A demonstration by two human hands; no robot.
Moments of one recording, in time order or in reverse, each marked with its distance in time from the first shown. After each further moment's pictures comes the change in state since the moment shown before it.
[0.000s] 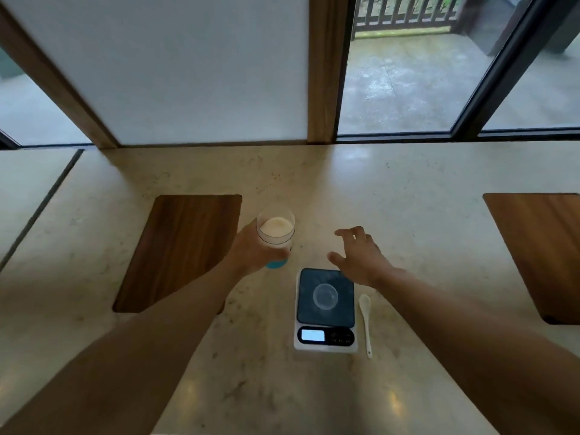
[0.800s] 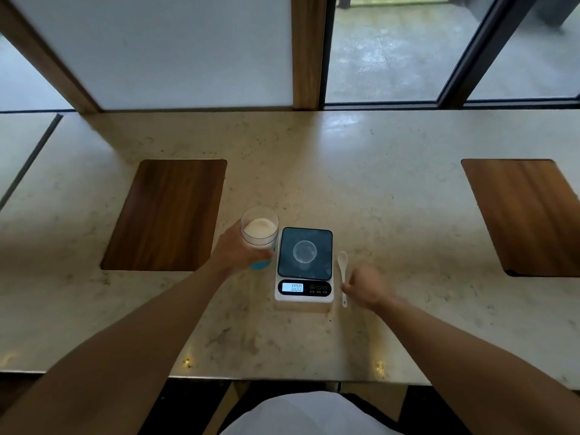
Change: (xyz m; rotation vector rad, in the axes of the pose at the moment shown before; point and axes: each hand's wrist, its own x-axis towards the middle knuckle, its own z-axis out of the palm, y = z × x) left_hand -0.087 -0.019 0.038 0.069 -0.036 -0.054; right_hand -0.110 0.081 0.067 0.012 -0.179 0.207
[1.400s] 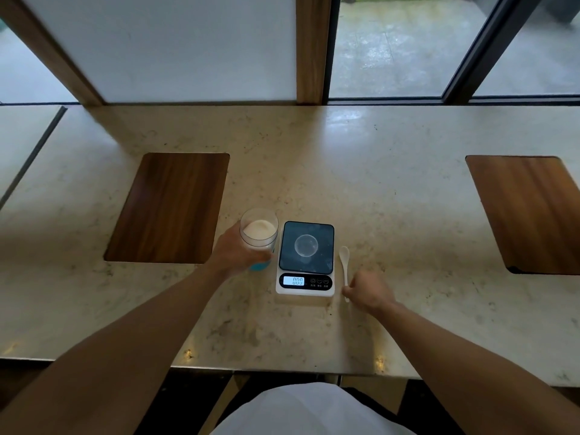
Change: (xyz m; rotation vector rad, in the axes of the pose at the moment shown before) left_hand -0.013 -0.011 0.002 0.007 -0.027 -0.033; right_hand -0.005 0.010 0.021 0.008 -0.008 0.031
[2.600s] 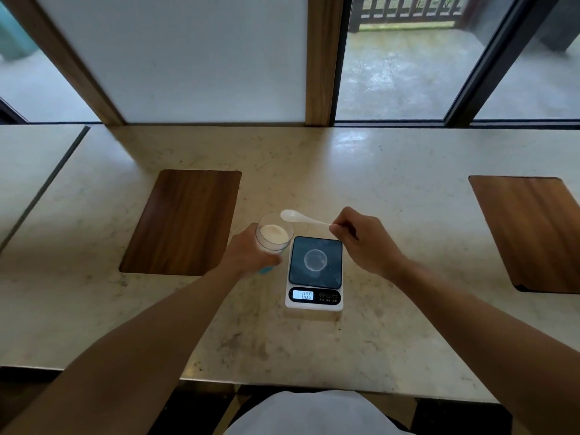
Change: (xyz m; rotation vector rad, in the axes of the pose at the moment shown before) left_hand 0.015 0.008 -0.012 0.168 0.045 0.037; right_hand -0.027 -0.092 -0.121 0.316 0.379 -0.701
